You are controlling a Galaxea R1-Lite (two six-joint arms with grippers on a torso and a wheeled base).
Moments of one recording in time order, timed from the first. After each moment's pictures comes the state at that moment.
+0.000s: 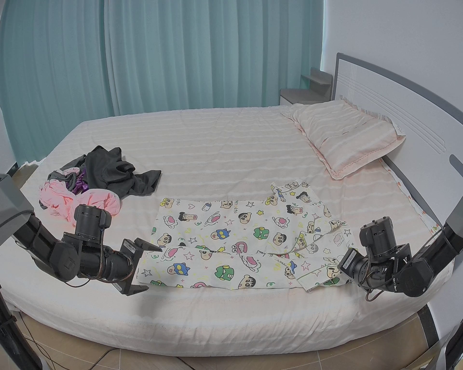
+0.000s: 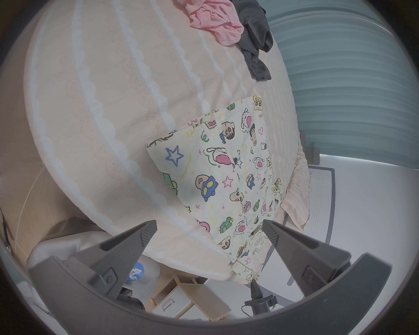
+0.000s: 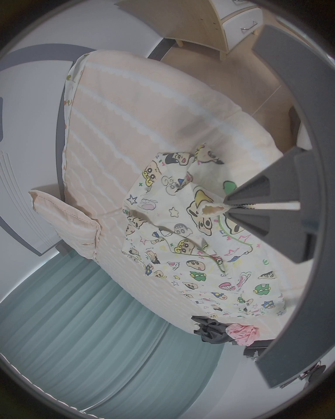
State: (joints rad) left arm -0.15 1.93 -0.68 -0.42 -0.38 -1.26; right arm 0.41 1.92 -0.56 -0.55 -0.28 0.99
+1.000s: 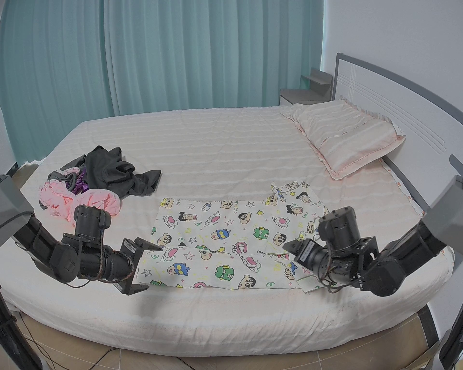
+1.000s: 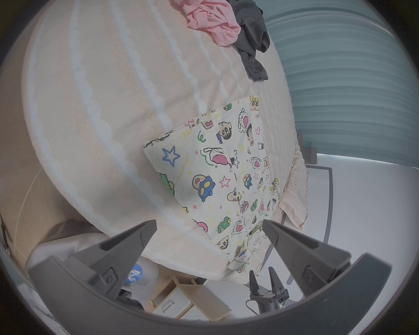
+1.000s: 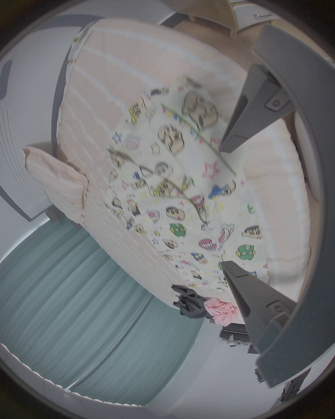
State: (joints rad) left arm -0.15 1.93 -0.67 -0.45 -0.38 -1.26; right arm 0.59 2.02 -0.79 -0.54 -0.26 0.97
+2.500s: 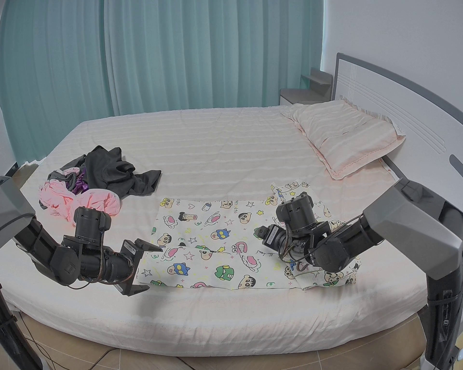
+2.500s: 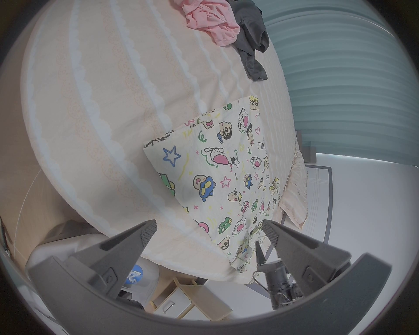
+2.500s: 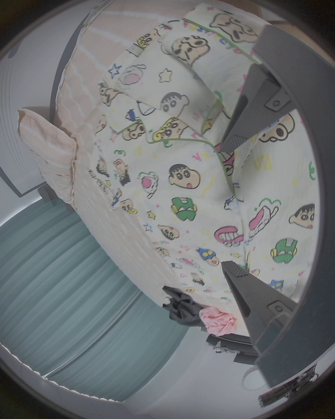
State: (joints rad) left arm -0.15 1.93 -0.65 -0.48 -0.38 -1.26; right arm 0.58 2.34 -1.26 -0.43 -0.25 0.85
